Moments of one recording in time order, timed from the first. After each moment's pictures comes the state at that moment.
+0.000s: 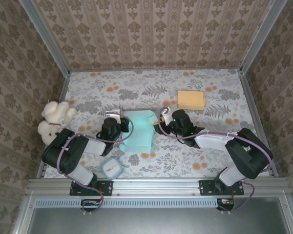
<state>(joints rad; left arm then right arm) -0.52 1.56 0.34 0.86 -0.07 -0.38 0.64 1.53 0.64 0.38 -0.12 0.05</state>
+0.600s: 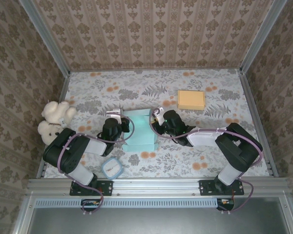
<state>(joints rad) -0.54 1.57 0.34 0.88 -0.11 -0.38 0.71 1.65 0.73 0.38 0.03 0.04</state>
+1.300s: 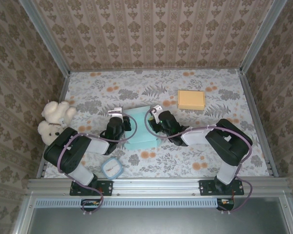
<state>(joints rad) -0.61 1.58 0.40 0.78 -0.29 -0.40 0.74 1.77 0.78 0.50 0.21 0.08</state>
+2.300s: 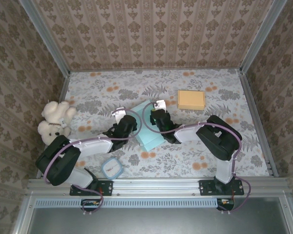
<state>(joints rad) -0.78 1.43 0.57 0.20 -0.58 -0.73 0.74 1.88 0.87 0.56 0.50 0.29</state>
